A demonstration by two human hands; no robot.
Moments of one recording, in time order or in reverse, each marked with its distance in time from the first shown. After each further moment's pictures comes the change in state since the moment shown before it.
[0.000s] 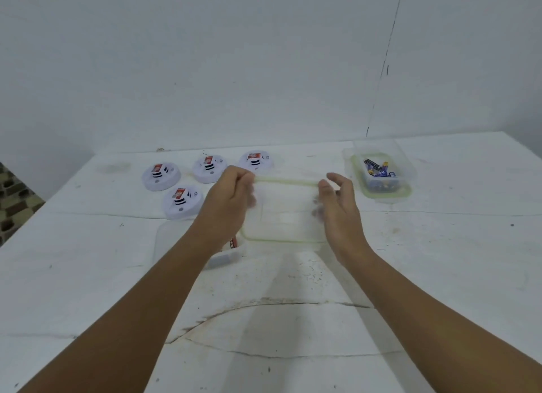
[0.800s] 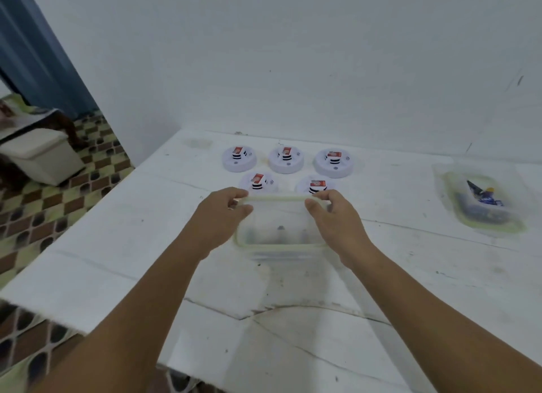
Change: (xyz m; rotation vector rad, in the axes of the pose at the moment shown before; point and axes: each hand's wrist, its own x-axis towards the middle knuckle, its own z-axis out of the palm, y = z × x) left_hand -0.025 -0.100 -0.124 0.134 0.096 -0.329; right_hand -0.013 -0.010 0.125 -0.288 -0.342 0.070
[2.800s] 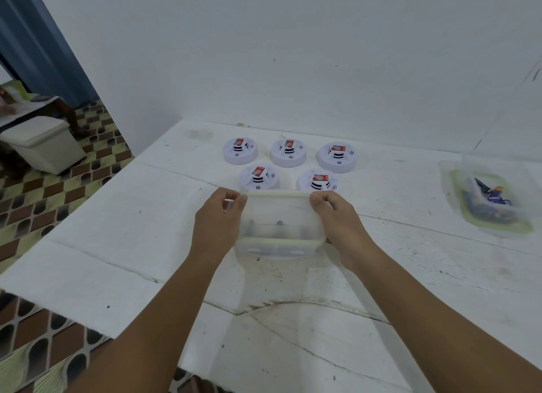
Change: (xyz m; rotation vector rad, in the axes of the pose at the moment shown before) left_hand -0.007 -0.023 0.033 -0.115 0.287 -0.042; right_hand 0.004 0.015 0.003 0.214 -0.101 0.133
